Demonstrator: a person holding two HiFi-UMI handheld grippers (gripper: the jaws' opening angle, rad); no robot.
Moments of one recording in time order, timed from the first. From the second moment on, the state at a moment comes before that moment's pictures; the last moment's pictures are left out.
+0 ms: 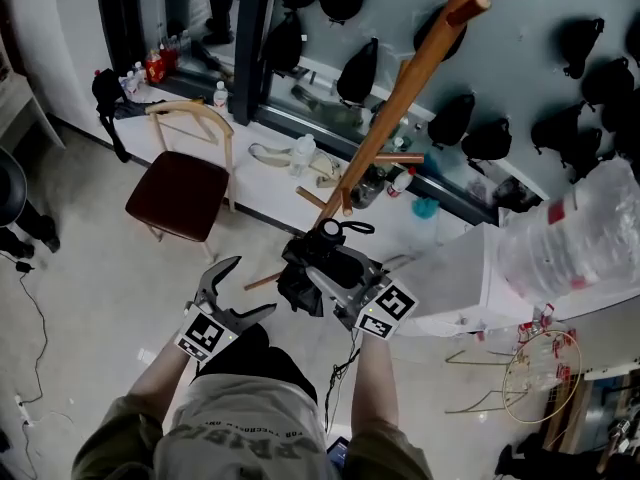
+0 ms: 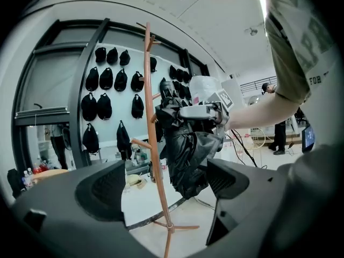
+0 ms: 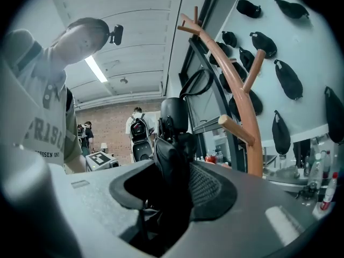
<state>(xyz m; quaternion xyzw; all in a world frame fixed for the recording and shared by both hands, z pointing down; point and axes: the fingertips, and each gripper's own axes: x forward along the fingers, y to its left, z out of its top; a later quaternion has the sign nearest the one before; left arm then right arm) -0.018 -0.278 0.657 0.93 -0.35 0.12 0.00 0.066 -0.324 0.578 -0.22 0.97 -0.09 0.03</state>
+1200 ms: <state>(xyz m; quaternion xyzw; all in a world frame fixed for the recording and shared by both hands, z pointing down) 0.034 -0.299 0.675 0.95 -0.32 0.06 -0.03 0.073 -0.393 0.651 -0.25 0.96 -0.10 0.01</state>
